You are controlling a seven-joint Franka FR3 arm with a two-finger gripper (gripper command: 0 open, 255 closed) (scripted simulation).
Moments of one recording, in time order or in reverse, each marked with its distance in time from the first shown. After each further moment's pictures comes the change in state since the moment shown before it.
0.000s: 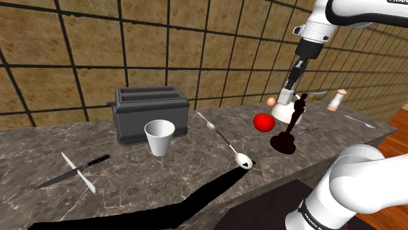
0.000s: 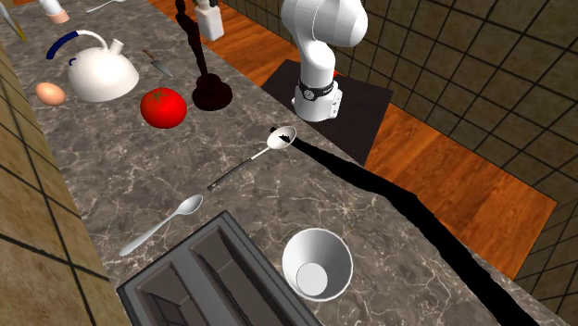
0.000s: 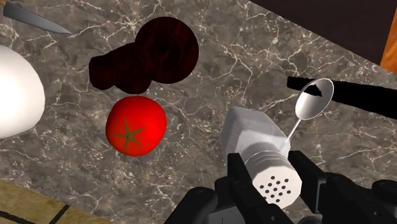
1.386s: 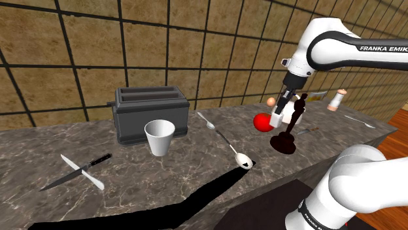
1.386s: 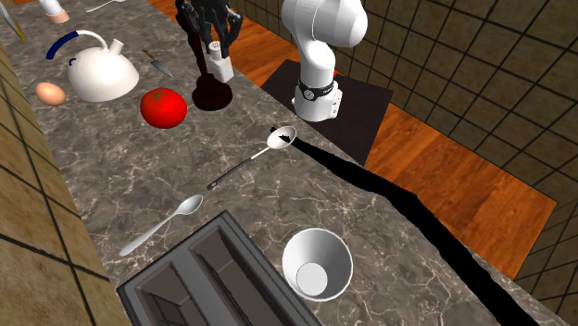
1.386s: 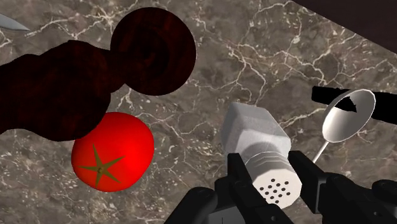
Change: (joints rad) arm -0.021 -0.061 -0.038 -0.319 -0.042 0.258 0.018
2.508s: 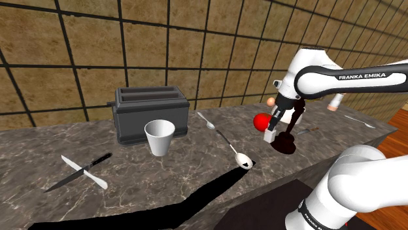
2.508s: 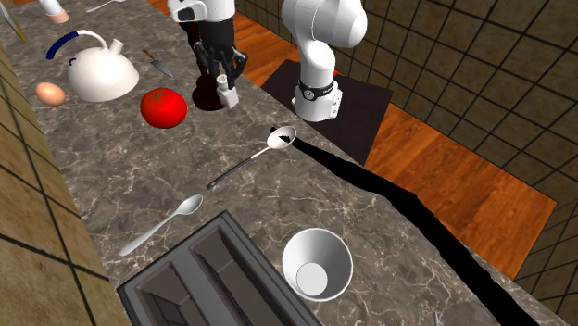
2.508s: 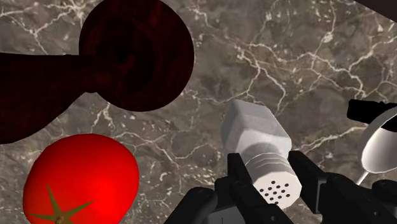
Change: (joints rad) arm -0.022 0.039 -0.051 -0.203 -0.050 0.241 0.008
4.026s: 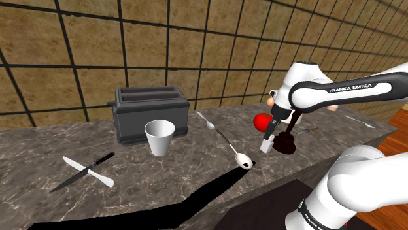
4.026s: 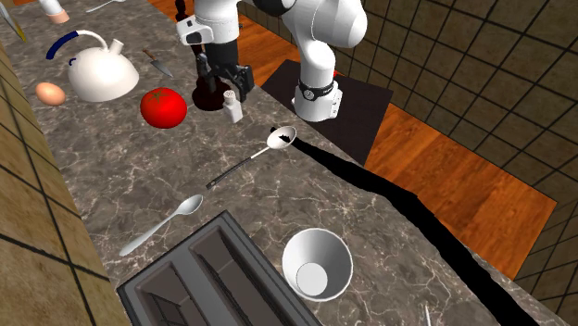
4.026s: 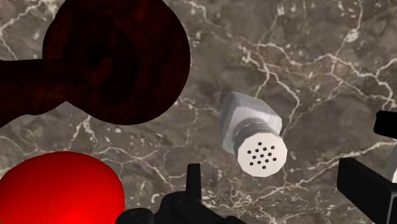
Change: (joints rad) arm -0.010 0.057 -0.027 -0.090 -0.030 0.147 0.009
